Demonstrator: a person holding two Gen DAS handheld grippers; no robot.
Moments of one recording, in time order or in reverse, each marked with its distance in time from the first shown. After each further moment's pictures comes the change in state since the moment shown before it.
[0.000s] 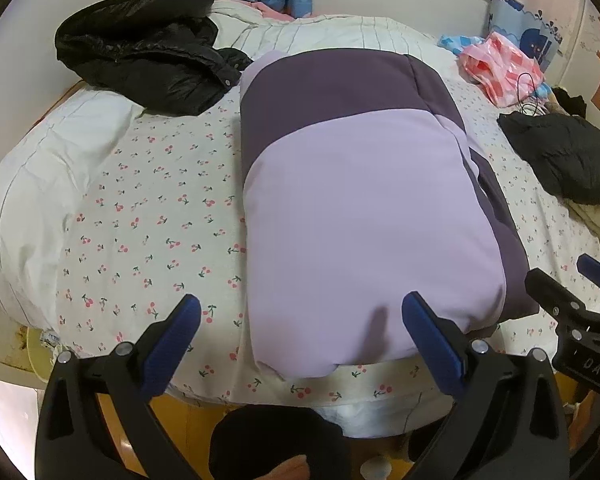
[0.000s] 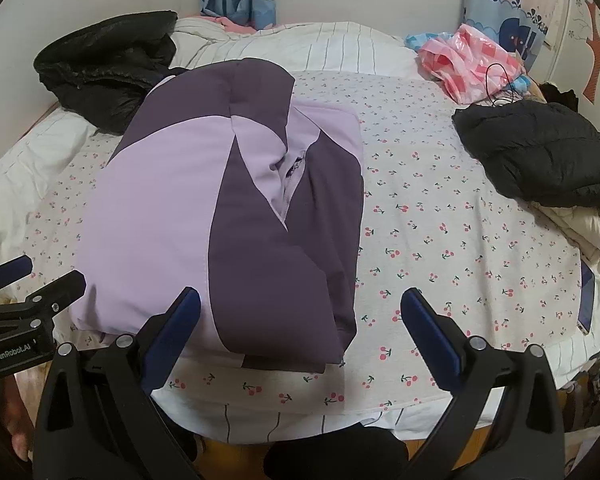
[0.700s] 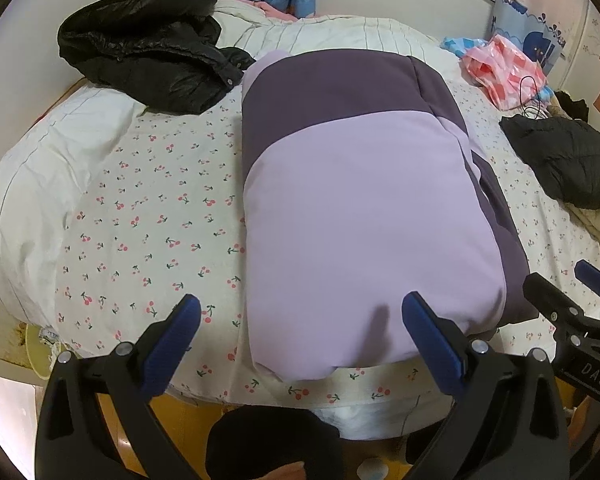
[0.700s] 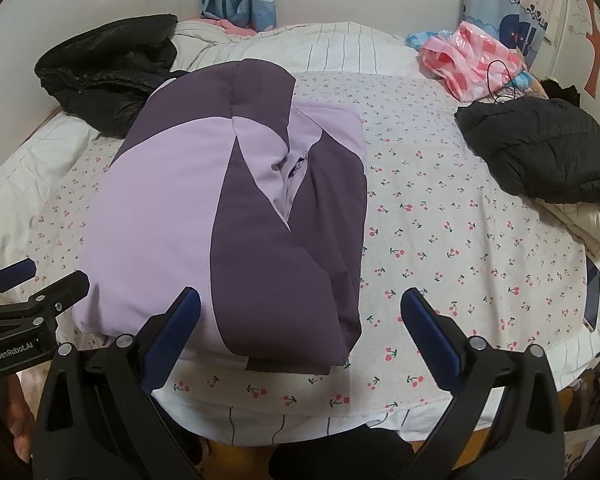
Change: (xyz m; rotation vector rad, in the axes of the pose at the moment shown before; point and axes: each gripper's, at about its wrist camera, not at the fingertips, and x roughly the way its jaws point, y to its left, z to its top) left arm 0.003 0.001 0.002 -0.013 -0.001 0.003; right arm 0.000 0.001 -0.002 0.015 -0.005 0.017
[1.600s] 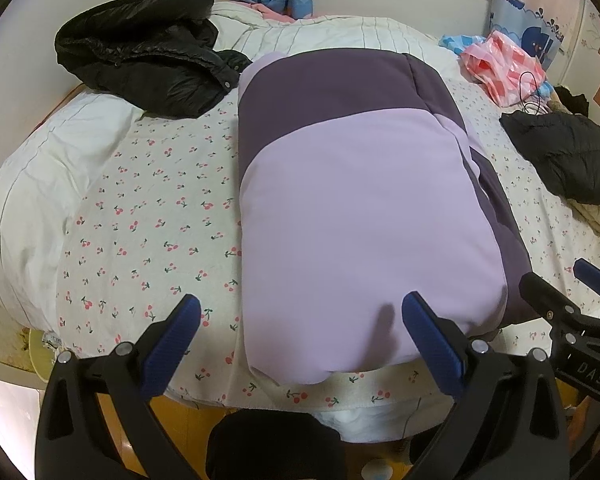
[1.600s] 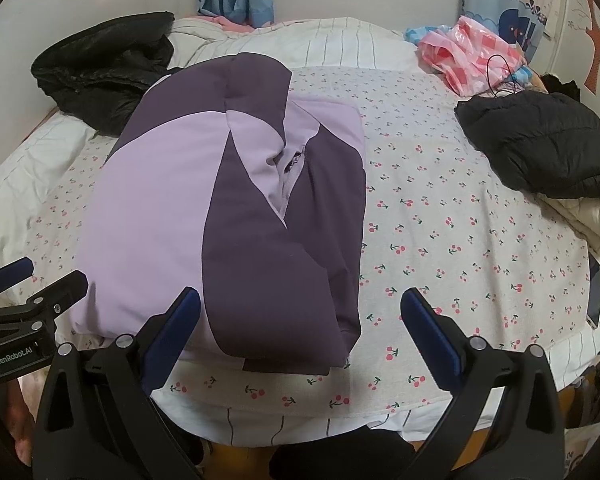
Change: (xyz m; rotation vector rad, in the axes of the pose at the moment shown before) left arm 0.004 -0.005 0.001 0.020 -0.007 0.013; right arm 0.007 0.003 -0.004 0.023 0.011 -0.004
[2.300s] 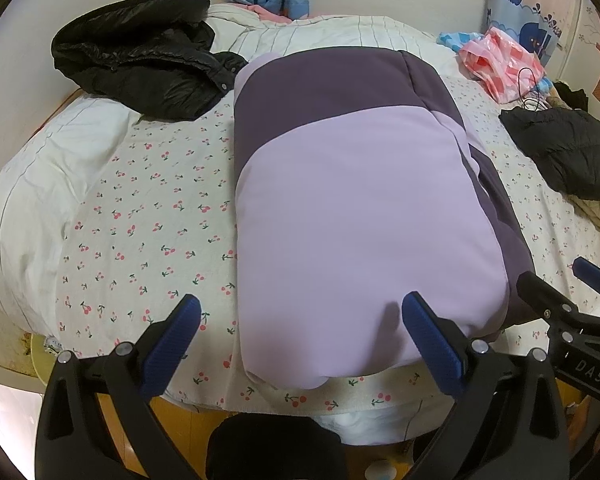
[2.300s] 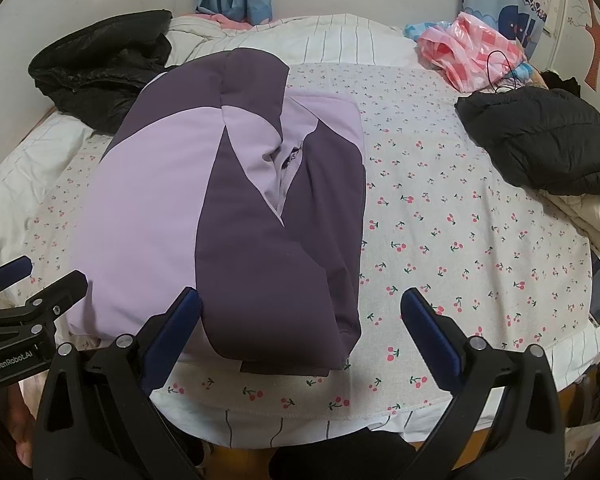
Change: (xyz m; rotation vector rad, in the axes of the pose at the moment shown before) left arm 0.004 -0.005 0.001 0.018 -0.003 0.006; right arm 0.004 -0.001 -0.001 0.009 0.008 0.002
